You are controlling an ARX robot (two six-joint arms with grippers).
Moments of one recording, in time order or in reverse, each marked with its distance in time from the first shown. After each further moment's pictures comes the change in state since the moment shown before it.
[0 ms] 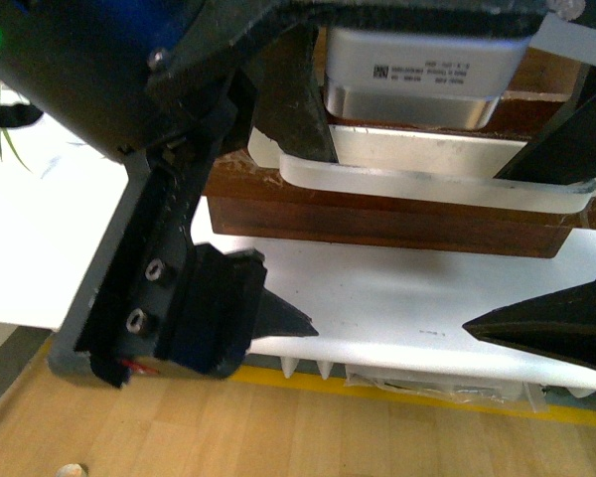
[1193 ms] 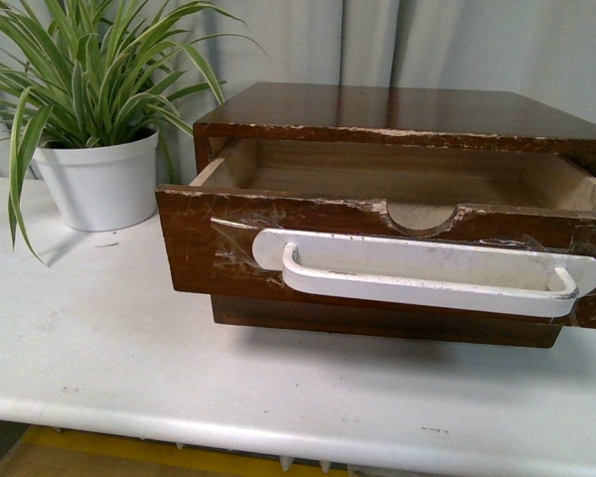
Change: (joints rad) left arm 0.323 -1.259 -0.910 0.402 -0.447 -1.094; right arm -0.282 -1.231 -0.735 0.333 0.435 0.880
